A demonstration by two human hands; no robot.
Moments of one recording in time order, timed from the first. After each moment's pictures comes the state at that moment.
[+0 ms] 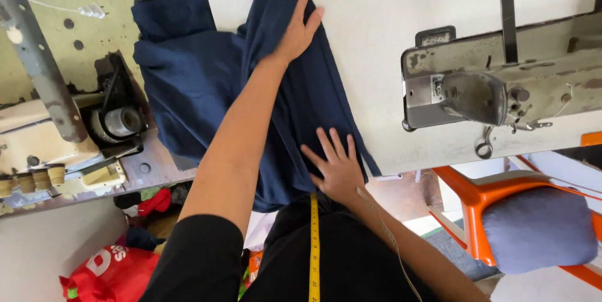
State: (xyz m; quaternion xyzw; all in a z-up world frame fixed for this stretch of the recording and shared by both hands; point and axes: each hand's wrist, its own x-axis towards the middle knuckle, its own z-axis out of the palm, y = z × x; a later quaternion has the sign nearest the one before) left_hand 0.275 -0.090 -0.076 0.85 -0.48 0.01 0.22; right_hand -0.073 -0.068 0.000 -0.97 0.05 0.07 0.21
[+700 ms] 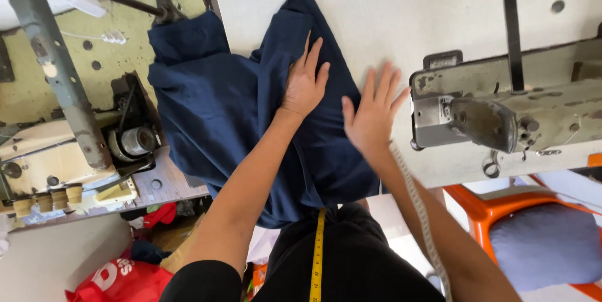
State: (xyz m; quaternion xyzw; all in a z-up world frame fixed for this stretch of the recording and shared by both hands) left_hand 0.209 -0.069 -0.045 0.85 -0.41 0.04 0.33; right_hand 0.048 -0.164 -0.006 -0.95 0.27 -0.13 0.11
